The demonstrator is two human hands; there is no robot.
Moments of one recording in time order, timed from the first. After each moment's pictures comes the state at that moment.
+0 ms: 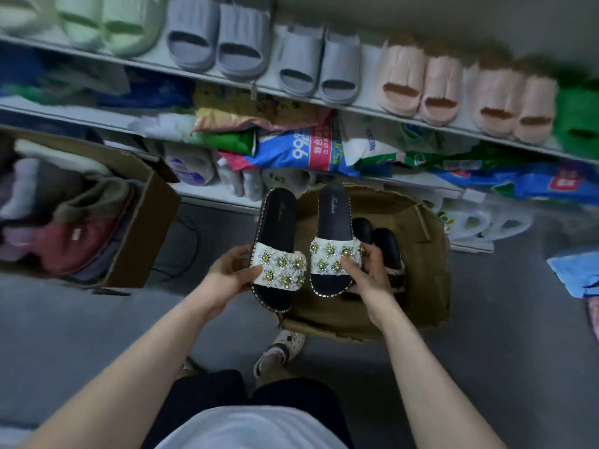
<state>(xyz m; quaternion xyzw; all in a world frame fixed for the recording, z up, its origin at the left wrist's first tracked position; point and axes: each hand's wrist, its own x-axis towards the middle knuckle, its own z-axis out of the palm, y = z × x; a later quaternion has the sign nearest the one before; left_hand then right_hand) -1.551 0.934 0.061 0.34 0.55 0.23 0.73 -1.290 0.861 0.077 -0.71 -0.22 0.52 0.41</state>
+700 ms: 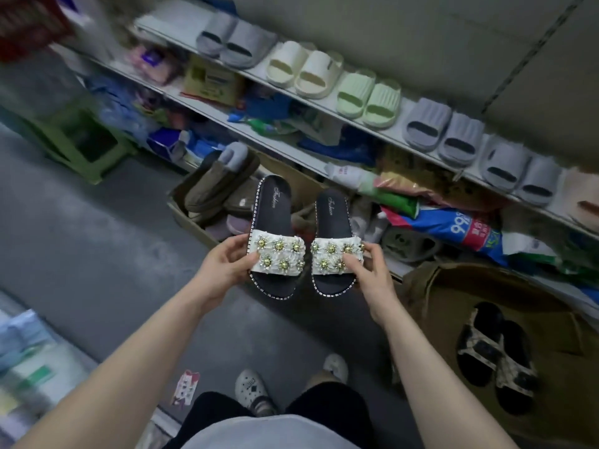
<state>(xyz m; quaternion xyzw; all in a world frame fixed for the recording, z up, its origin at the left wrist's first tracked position) -1.966 0.930 0.142 0.30 0.56 0.44 0.64 -1.690 0.950 0.134 -0.63 -0.45 0.51 0.38</state>
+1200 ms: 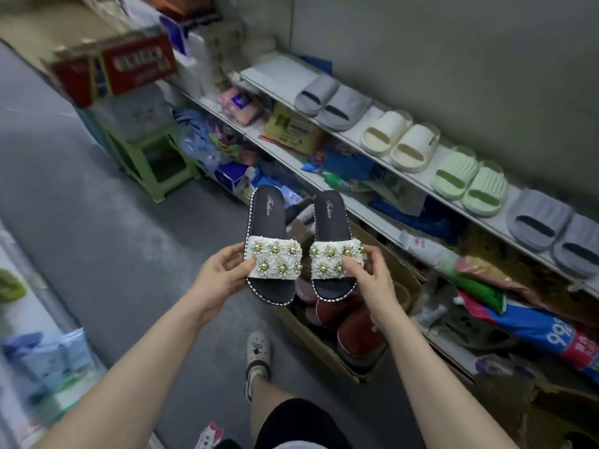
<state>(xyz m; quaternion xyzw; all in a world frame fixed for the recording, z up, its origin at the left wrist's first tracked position) -2.169 1.020 0.149 0.22 0.58 0.53 0.58 -1.904 1.100 0.145 -0.57 -0.52 0.53 0.35</state>
